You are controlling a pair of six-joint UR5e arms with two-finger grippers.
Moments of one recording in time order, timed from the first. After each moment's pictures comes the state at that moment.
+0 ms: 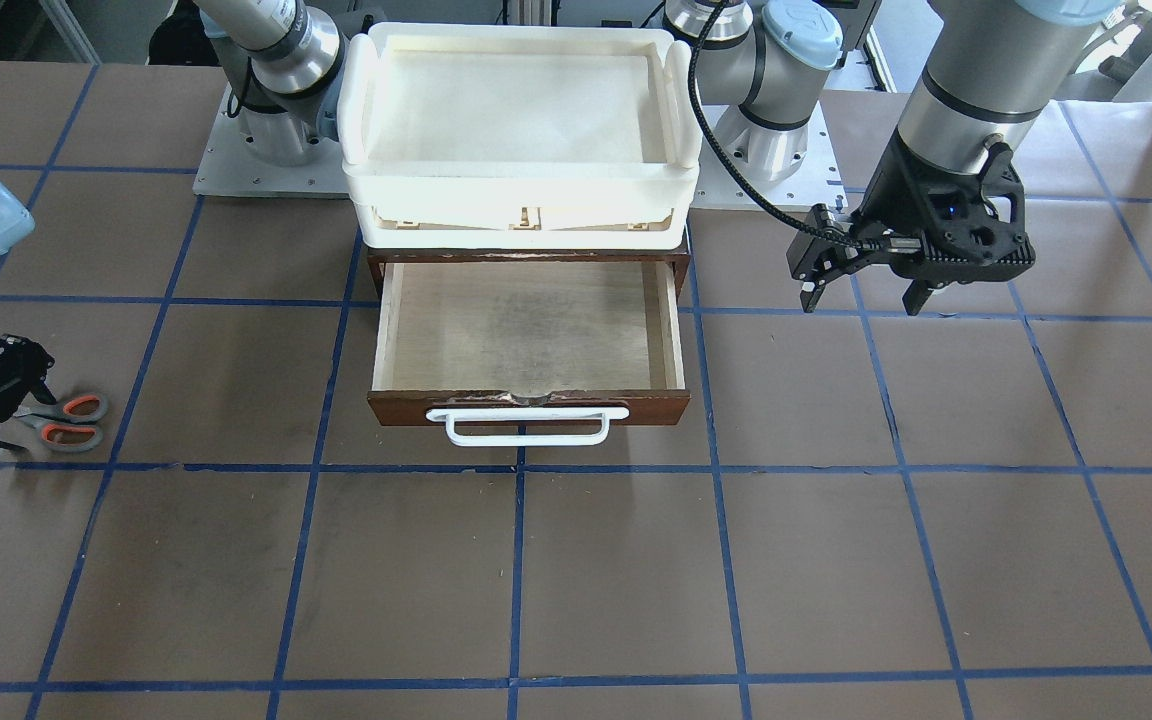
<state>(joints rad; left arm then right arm) -1.47 -1.56 -1.65 -1.40 1.58 0.12 0.90 -1.16 2.00 -2.42 -1.55 -2.01</state>
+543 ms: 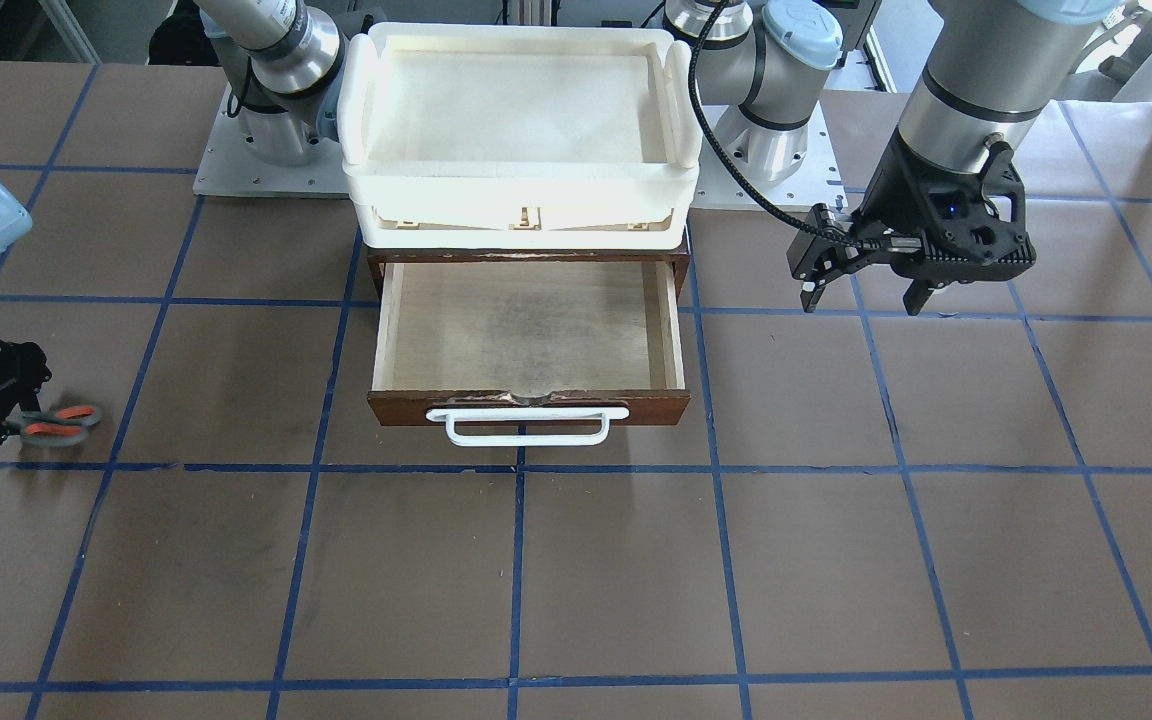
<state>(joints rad) -1.47 -1.56 -1.65 -1.40 1.58 0.12 0.90 -1.17 2.00 -2.41 -1.55 -1.99</state>
